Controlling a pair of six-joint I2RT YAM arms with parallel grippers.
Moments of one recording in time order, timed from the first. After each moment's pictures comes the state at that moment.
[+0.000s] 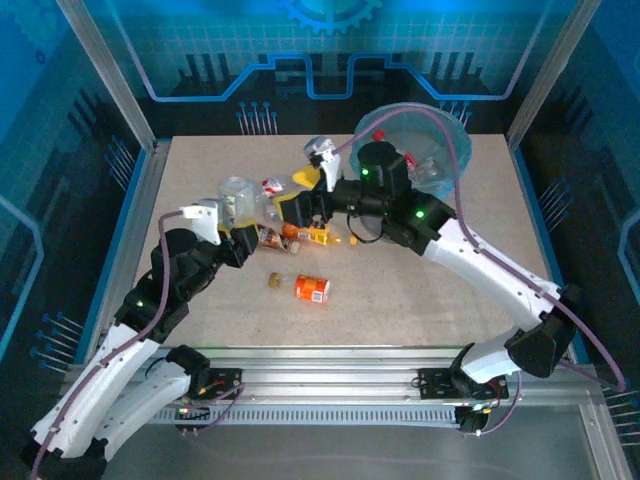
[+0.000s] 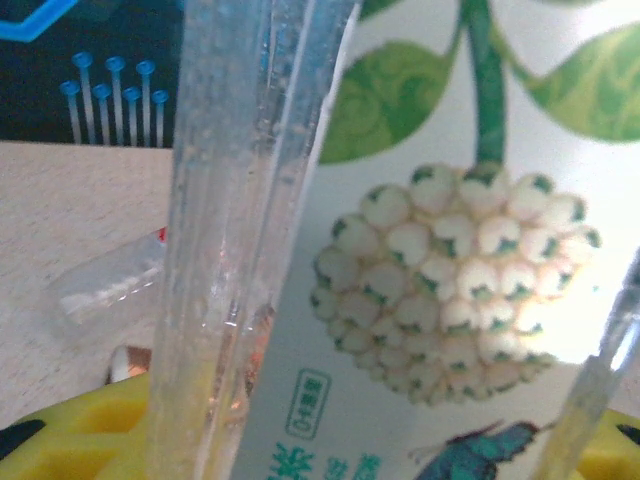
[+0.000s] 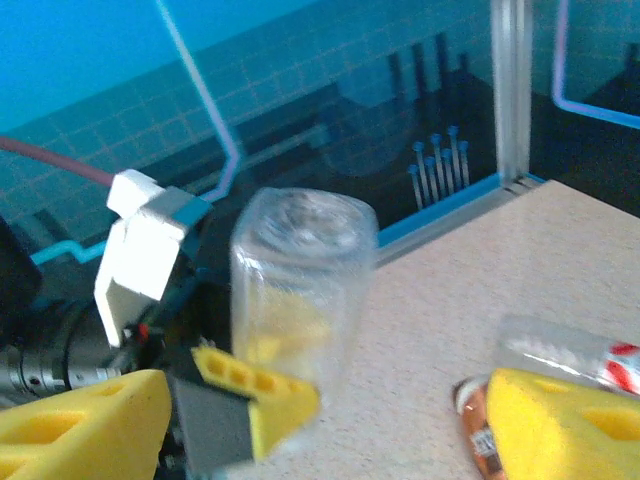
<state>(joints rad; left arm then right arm) -0.47 0.67 0.77 -0.35 -0.08 -0.31 0.80 1.46 1.52 -0.27 -0.42 0.20</state>
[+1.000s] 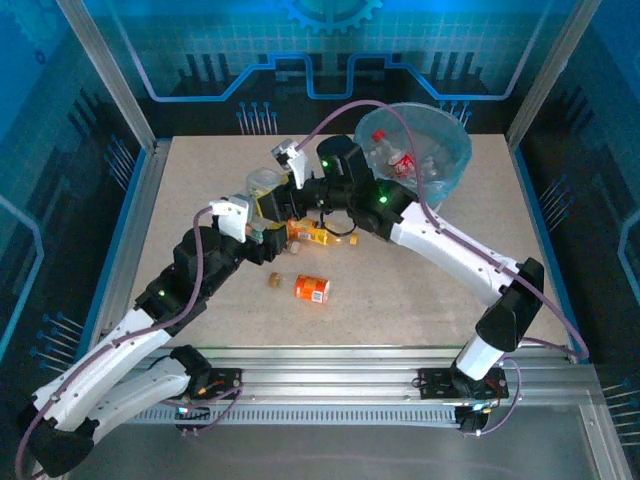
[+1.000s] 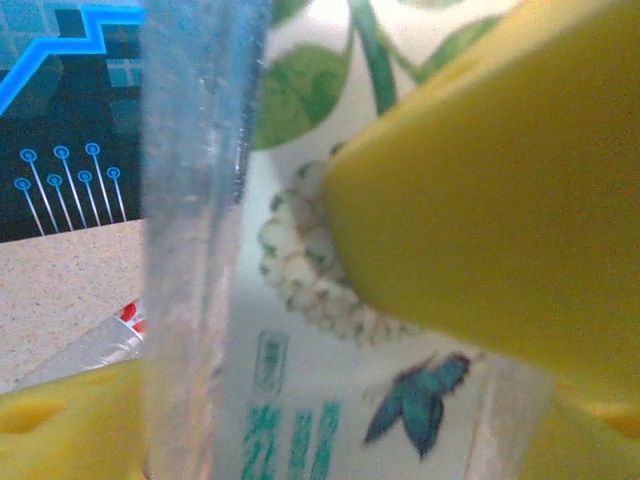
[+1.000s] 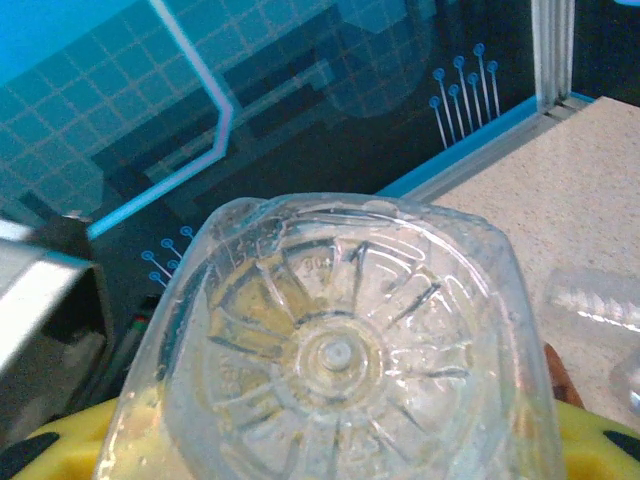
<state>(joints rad) -0.62 0.78 0.77 -0.18 -0.20 -0.17 0.82 1.65 1.69 -0.39 -0.42 0.25</state>
